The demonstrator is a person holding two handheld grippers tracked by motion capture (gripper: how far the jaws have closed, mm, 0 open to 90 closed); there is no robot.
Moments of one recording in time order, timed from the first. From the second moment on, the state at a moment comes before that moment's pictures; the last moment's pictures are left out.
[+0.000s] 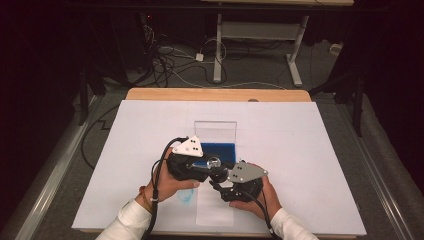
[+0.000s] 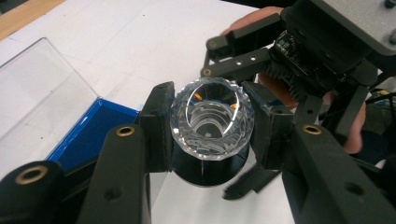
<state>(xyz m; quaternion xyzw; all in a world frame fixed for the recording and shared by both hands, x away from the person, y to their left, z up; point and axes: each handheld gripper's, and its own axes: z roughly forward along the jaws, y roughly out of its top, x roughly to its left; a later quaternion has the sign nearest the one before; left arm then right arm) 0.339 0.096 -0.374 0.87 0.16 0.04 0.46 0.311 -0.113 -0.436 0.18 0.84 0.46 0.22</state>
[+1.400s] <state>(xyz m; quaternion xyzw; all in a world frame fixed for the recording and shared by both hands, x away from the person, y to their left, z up) 0.336 0.109 -0.369 0.87 0.16 0.07 0.46 0.309 -0.135 -0.439 0.17 0.86 0.43 0.22</state>
